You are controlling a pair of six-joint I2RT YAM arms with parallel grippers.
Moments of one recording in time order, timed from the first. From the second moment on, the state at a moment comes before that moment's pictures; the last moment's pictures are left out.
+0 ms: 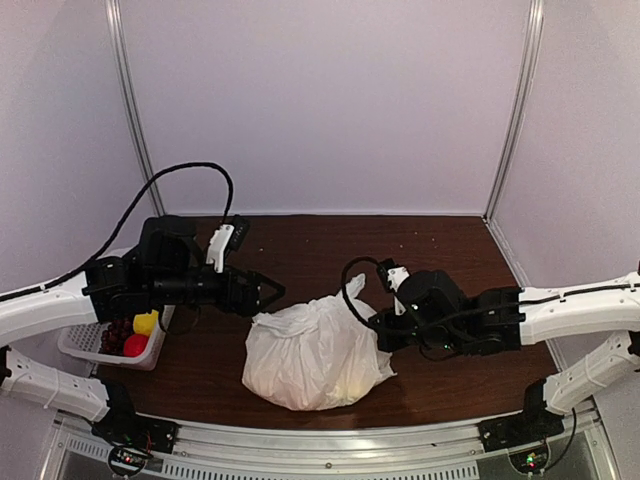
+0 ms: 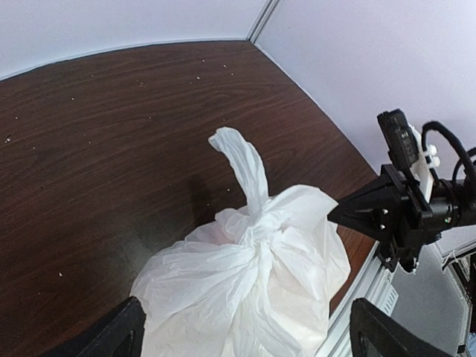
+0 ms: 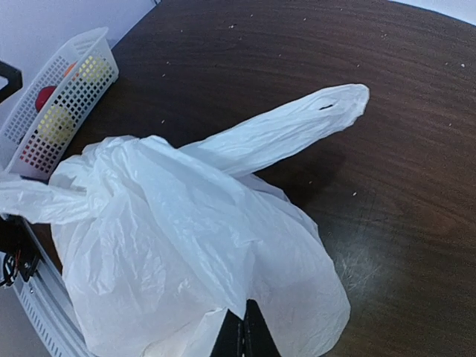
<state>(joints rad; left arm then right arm) -0.92 1.08 0.86 -0.27 0.09 -0.46 1.19 1.28 0.82 -0.24 0.35 0.68</state>
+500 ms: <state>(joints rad) -0.92 1.08 0.82 -0.22 0.11 -0.51 1.04 1.32 0.86 -0.14 0.28 0.52</state>
